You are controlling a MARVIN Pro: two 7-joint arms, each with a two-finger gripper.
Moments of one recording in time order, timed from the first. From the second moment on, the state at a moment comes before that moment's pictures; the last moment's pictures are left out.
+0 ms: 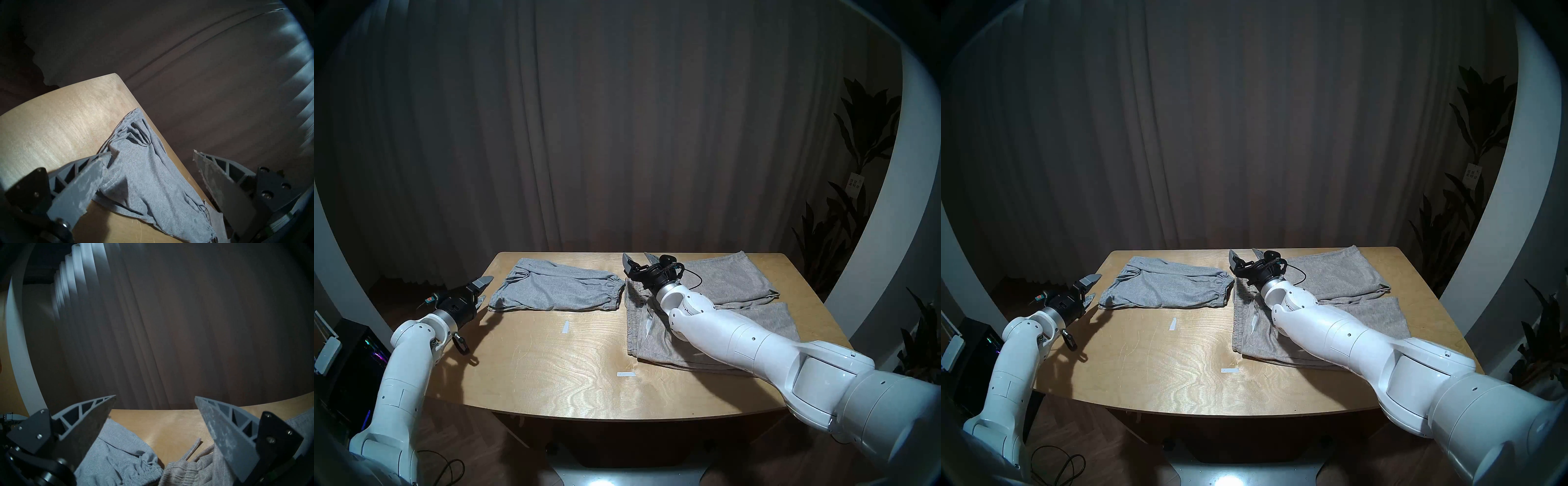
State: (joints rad) left arm 1.44 -1.02 -1.77 -1.10 -1.32 0.48 -0.35; right arm -0.82 -1.27 0.43 -0.85 1.24 -0.48 0.16
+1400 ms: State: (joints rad) left arm 1.62 -1.13 -1.90 -1.38 -1.47 0.57 -0.09; right arm -0.85 -1.05 0.43 -1.11 1.16 -0.53 0.23
